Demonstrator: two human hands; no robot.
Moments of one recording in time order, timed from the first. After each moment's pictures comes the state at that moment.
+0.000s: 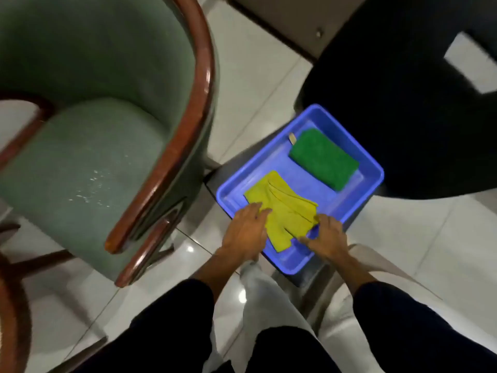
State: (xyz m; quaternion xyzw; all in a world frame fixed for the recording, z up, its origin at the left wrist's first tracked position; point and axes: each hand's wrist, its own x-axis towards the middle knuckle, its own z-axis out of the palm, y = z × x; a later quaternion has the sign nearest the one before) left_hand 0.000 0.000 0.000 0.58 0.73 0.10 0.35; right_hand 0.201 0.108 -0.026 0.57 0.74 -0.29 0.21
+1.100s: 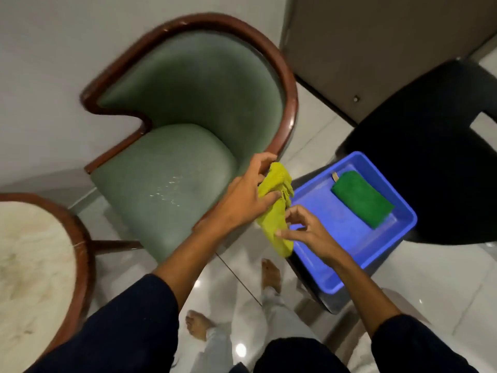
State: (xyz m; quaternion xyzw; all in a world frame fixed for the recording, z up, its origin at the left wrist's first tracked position) left_hand -0.117 -0.039 0.151 0.44 0.72 0.40 0.35; right_hand 0.067 0.047 0.078 0.38 0.64 -0.66 -0.03
